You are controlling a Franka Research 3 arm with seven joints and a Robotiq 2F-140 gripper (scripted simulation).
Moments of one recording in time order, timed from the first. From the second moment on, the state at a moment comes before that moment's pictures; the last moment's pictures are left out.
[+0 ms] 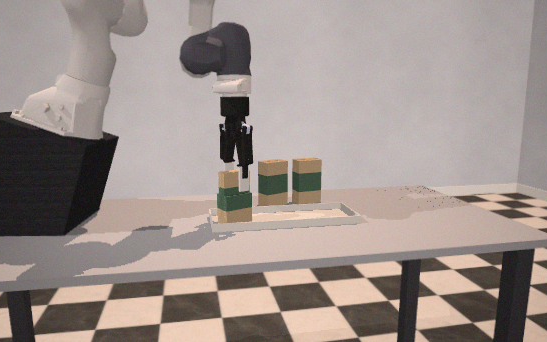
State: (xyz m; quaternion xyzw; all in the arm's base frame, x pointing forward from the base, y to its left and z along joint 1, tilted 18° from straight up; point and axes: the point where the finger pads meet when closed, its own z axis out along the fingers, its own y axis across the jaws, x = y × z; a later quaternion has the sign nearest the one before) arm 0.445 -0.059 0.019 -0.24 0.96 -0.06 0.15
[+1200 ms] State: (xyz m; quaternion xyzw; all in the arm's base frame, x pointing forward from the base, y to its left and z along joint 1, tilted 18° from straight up) arm 0.444 -0.059 0.031 -0.24 0.95 -0.07 0.16
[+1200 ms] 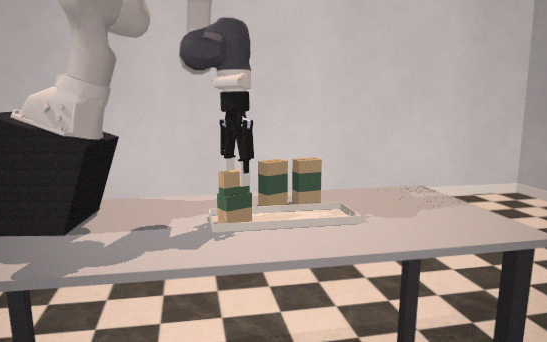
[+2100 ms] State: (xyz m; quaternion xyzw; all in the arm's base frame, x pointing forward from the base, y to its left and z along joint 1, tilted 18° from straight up) arm 0.432 -0.056 0.095 -0.21 0.96 -0.07 0.17
